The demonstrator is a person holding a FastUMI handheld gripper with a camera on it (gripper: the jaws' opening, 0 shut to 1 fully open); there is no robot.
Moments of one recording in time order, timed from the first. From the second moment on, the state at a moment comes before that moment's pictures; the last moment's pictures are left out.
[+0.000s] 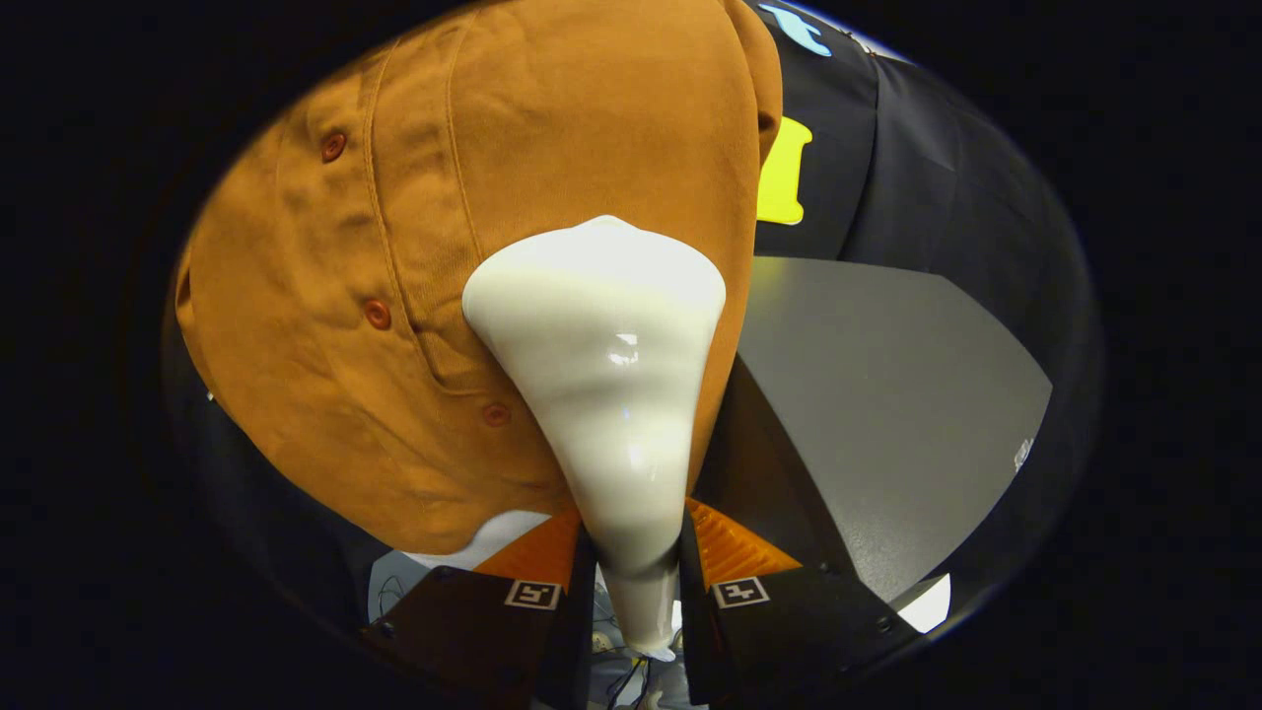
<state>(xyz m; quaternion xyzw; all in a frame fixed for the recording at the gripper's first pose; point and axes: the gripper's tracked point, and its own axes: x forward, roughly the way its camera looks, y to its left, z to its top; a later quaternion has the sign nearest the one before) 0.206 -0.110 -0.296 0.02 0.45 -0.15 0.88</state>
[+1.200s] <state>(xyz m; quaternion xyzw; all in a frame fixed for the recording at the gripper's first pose) 0.259 -0.016 -0.066 -0.02 0.20 -0.06 0.98</state>
